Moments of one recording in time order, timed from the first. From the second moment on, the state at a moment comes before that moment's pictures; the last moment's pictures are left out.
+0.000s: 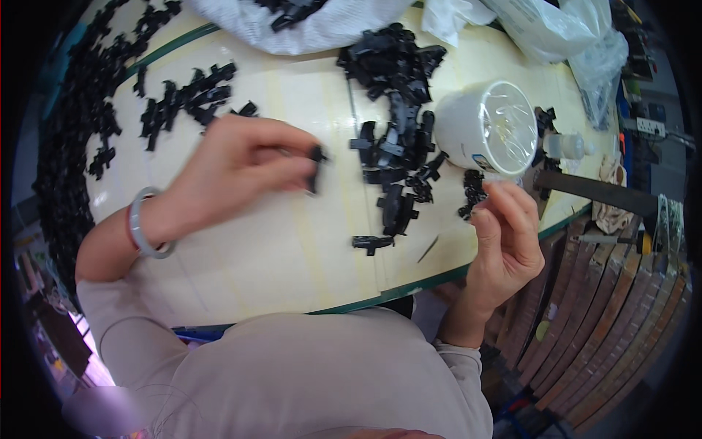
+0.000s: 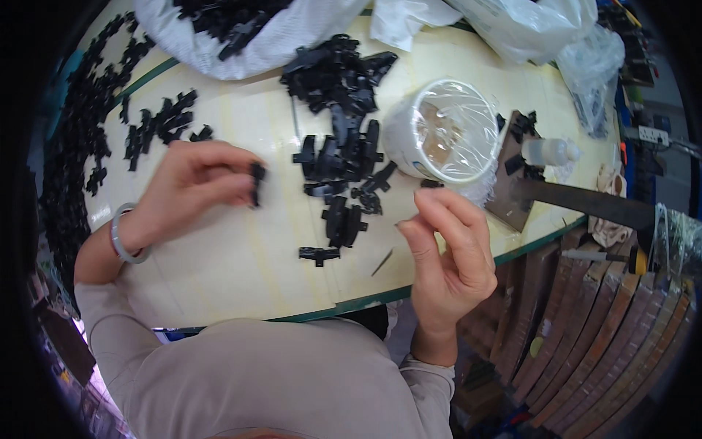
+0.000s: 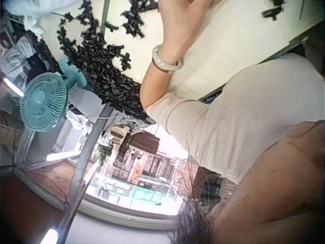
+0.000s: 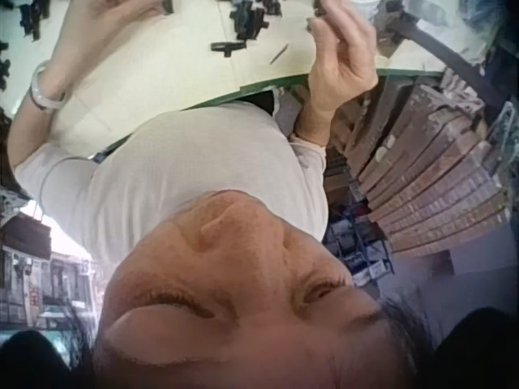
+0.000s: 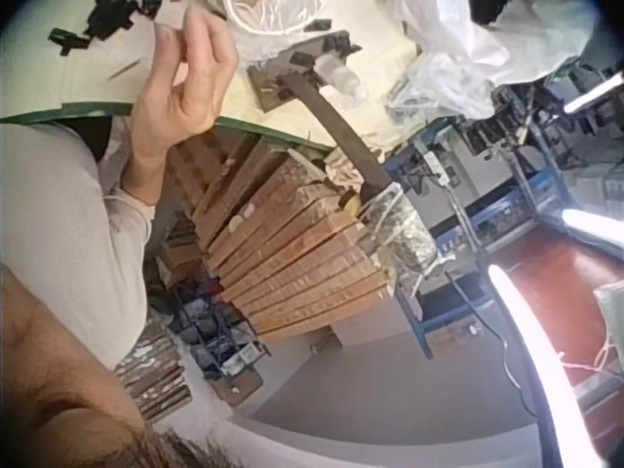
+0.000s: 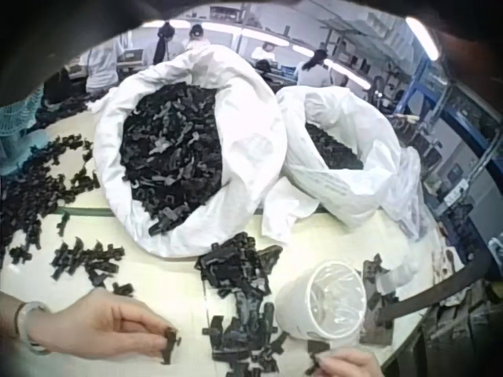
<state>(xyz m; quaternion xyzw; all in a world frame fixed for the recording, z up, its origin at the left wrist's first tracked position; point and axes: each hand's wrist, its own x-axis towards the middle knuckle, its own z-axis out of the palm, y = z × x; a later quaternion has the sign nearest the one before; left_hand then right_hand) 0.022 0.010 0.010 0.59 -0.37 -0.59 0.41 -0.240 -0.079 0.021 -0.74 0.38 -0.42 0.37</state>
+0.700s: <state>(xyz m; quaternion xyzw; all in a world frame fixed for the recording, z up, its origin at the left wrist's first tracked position) -0.032 0.013 0.011 0.51 -0.76 -0.27 0.29 -0.251 -0.066 0.002 -0.82 0.40 -0.27 0.30</state>
